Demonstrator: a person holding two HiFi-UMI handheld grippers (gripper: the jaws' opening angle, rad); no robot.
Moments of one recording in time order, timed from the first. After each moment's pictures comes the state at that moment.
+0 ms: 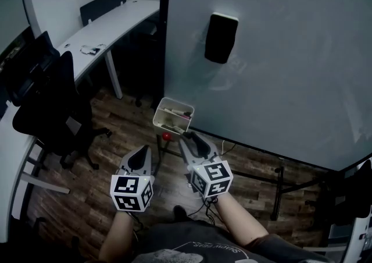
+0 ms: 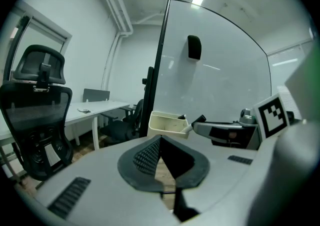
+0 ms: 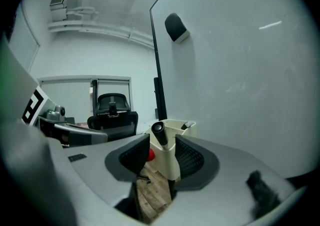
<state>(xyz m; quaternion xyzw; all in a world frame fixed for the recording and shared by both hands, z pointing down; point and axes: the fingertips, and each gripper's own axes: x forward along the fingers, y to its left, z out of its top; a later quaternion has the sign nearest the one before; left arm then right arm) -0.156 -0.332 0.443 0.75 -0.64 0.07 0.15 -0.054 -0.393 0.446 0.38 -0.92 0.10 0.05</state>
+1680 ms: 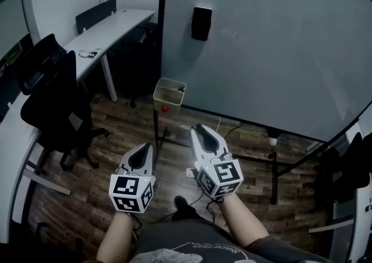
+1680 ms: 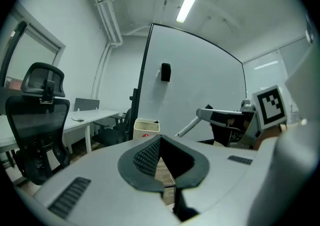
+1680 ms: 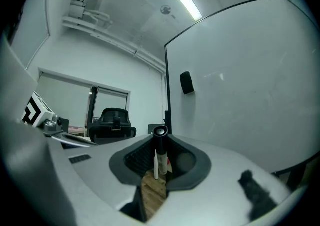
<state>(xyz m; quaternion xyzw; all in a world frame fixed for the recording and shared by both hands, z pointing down) -0.130 -0.188 0.400 0.80 -0.59 0.05 0.10 -0.009 -0.241 0.362 0.45 -0.89 0.01 -0.01</state>
